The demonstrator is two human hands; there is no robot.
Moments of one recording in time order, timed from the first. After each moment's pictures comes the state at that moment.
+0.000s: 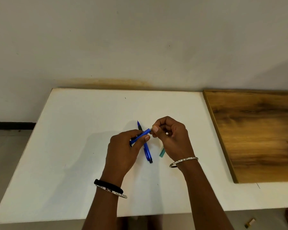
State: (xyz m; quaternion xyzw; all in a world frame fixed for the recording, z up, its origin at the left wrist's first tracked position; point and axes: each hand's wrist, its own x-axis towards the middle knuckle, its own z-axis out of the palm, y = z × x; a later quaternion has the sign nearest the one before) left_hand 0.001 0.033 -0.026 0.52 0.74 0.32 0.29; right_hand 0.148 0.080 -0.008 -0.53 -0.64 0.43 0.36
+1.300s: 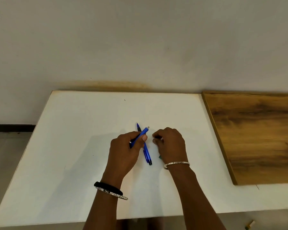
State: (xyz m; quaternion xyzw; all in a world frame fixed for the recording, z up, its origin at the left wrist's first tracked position) left_hand 0.002 0.032 -0.021 0.52 0.70 0.36 0.33; right_hand 0.145 0.086 -0.042 -0.62 -0.74 0.20 0.15
